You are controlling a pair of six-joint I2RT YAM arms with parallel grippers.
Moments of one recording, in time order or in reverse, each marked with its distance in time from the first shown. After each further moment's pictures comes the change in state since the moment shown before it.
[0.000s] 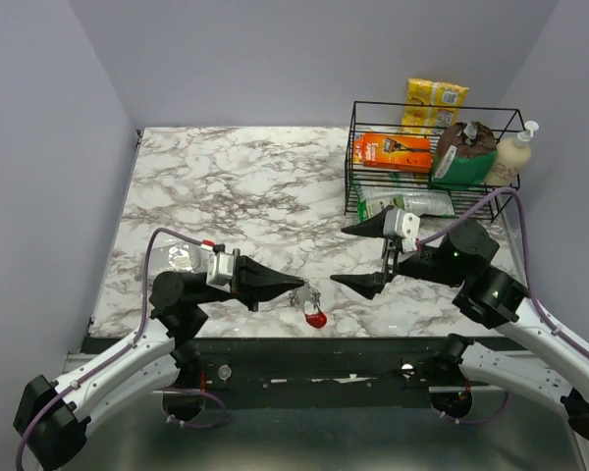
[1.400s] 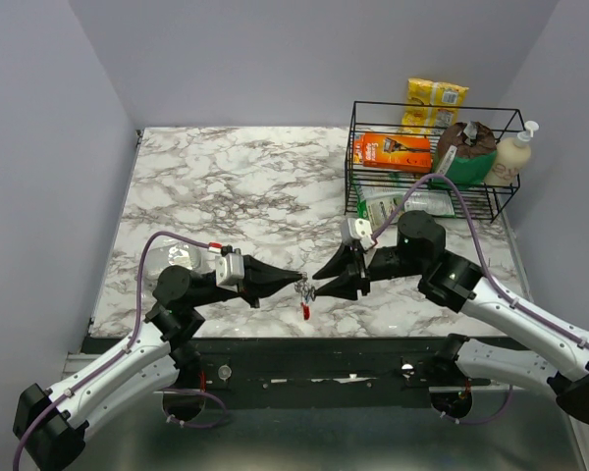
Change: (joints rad) left arm 0.000 -0.078 0.018 -0.280 -0.082 0.202; right arm 0.000 0.185 -0.050 0.040 -0.361 0.084
